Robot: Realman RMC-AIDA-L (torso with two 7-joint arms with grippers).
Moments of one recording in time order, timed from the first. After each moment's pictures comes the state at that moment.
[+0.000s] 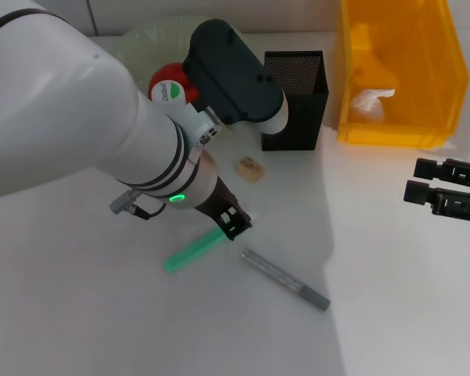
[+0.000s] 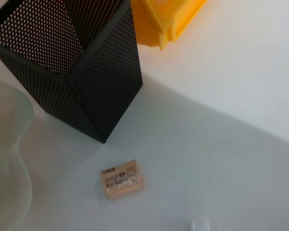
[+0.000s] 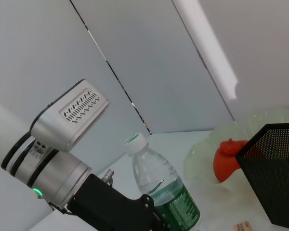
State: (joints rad) left arm -0.64 -2.08 1.97 1.39 2.64 1.25 -2.86; right arm 0.33 2.04 -0.55 -0.75 -1.95 -1.79 1.59
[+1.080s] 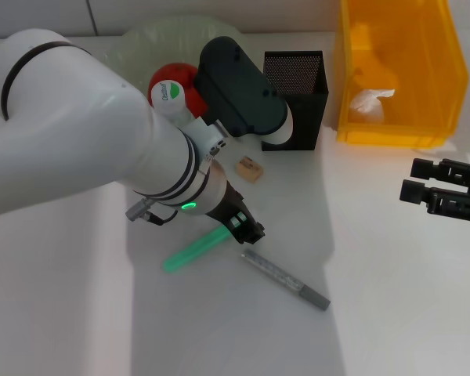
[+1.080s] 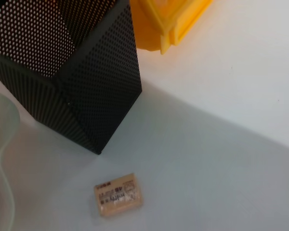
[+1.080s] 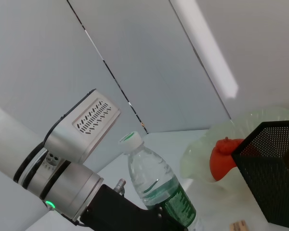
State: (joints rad) left arm -0.67 -2.08 2.02 1.26 2.59 1.10 -2.86; right arm 0.34 2.04 -0.55 -0.73 -1.95 -1.77 1.57
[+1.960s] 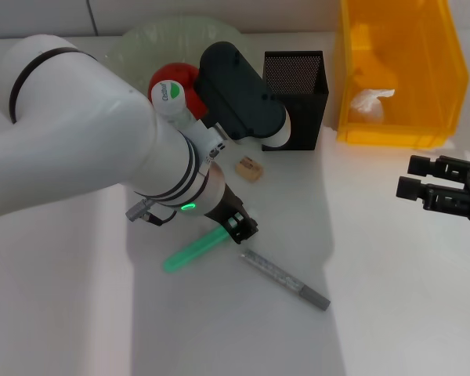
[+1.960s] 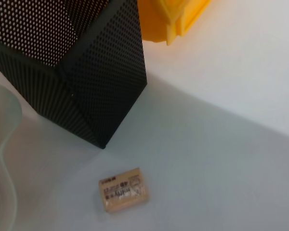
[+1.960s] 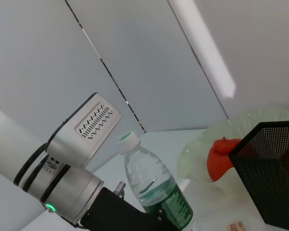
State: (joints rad) left arm -0.69 -2.08 2.04 1.21 2.59 1.07 -2.85; right arm 0.35 2.04 -0.55 -0.73 -1.96 -1.75 1.57
